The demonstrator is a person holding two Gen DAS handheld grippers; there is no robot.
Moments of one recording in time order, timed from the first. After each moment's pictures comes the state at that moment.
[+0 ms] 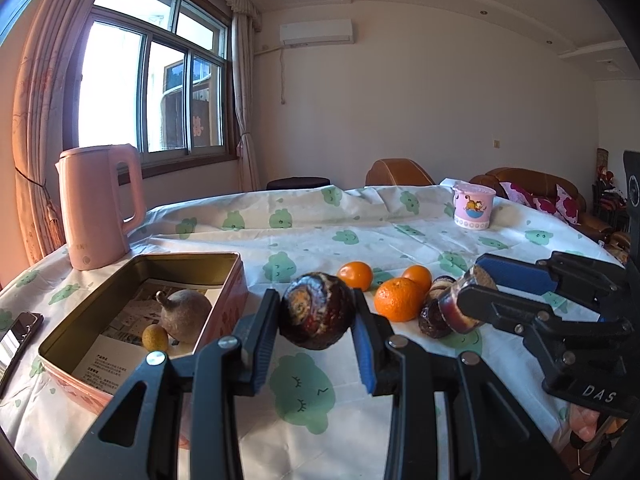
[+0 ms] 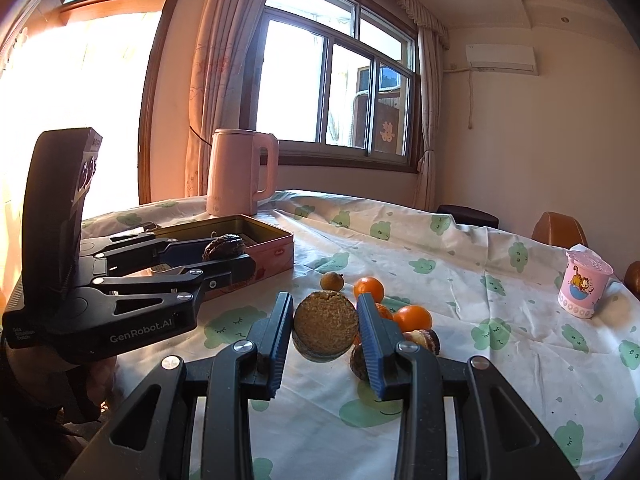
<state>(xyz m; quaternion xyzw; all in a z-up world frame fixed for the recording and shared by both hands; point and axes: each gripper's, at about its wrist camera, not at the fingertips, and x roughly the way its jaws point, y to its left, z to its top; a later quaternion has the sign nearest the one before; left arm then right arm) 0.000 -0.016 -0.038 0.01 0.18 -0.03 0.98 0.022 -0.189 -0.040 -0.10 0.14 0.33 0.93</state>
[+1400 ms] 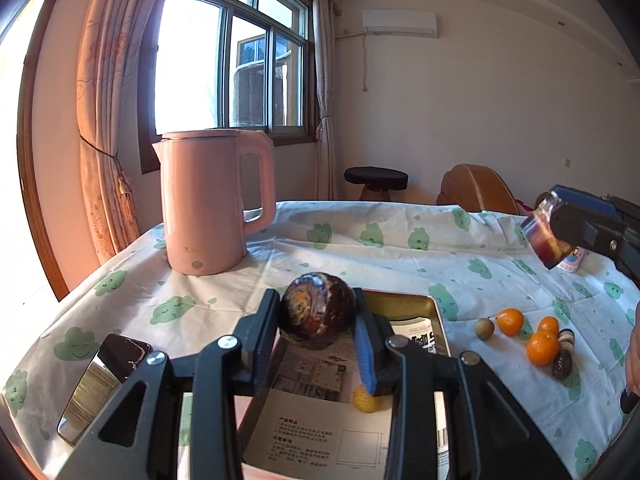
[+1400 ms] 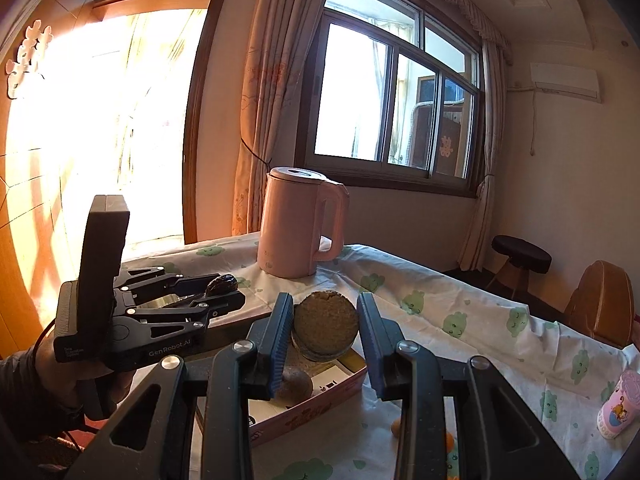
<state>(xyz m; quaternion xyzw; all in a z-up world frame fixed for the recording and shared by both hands) 0.034 0.141 0.007 -0.03 0.21 0.10 0.97 0.077 -0.058 0.058 -0.13 0.14 0.42 0.89</state>
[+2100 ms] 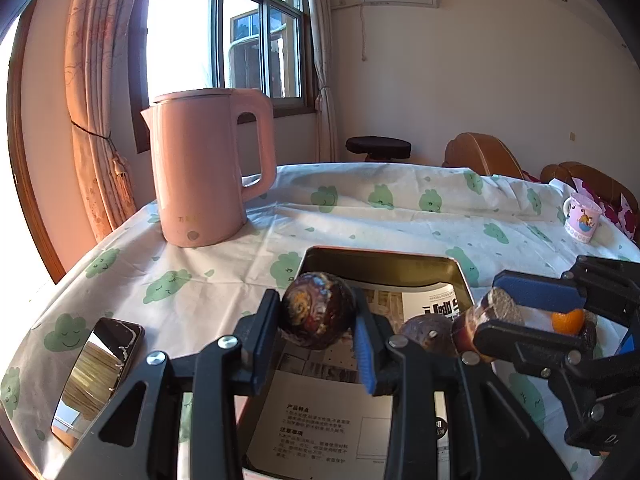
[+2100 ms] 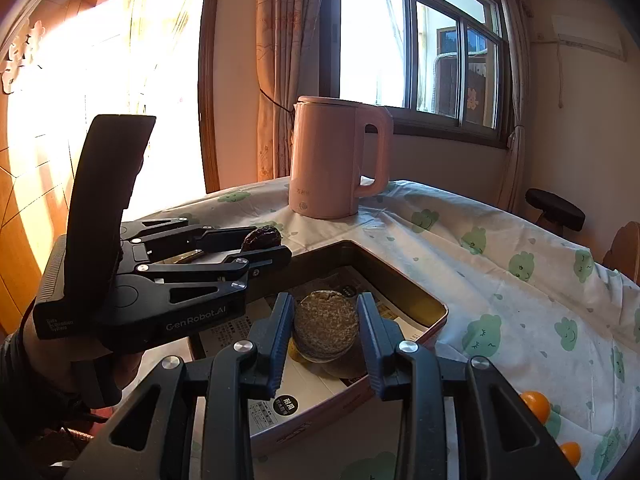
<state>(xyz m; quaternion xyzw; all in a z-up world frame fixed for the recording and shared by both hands) 0.052 0.145 -0.017 -0.02 0.26 0.10 0.96 0.084 -0.009 -0.014 -0.14 0.22 0.45 0.85</state>
